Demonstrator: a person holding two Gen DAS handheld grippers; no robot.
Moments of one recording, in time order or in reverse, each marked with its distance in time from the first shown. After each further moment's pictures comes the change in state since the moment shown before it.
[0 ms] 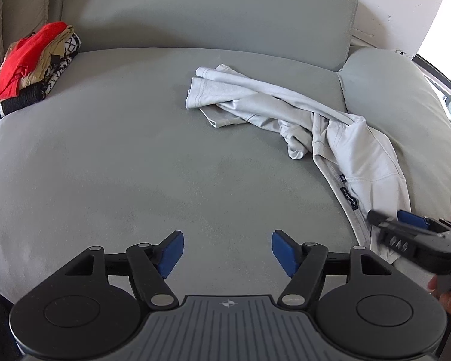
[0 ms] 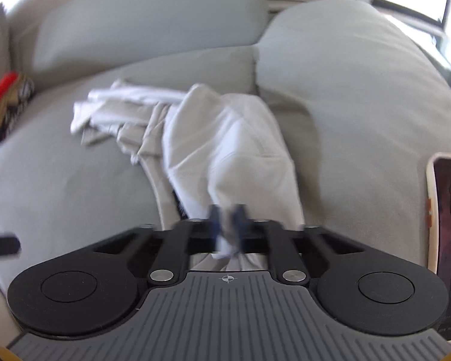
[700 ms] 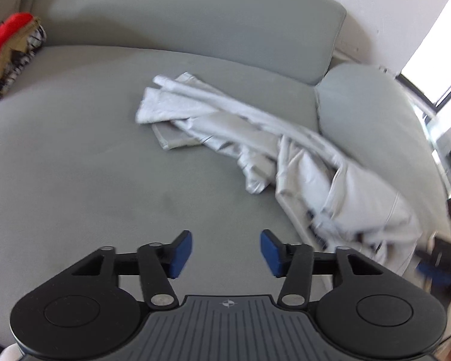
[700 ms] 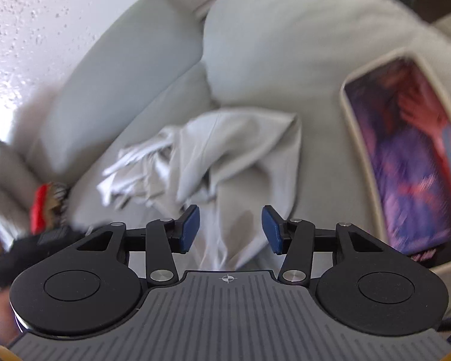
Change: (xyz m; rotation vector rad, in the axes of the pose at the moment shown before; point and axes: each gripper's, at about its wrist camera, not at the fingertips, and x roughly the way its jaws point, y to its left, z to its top) left arm 0.048 -0.020 0.052 -0.087 -0.004 -0.173; right arm -0.042 -0.097 -0.019 0.461 0.092 0.239
